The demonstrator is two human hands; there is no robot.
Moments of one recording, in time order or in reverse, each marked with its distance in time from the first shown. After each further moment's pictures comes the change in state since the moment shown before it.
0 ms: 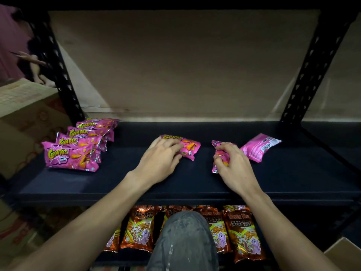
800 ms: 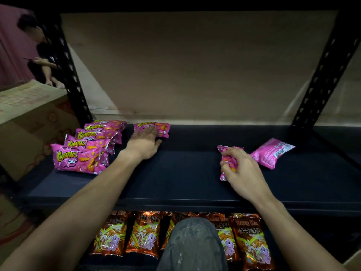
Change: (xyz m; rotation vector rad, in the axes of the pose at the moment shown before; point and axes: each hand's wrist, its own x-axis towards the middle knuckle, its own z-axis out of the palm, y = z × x) left_hand 0.042 -0.097 0.001 0.137 -0.349 -0.389; right_hand 0.003 -0.010 0.001 -0.043 -0.045 -0.033
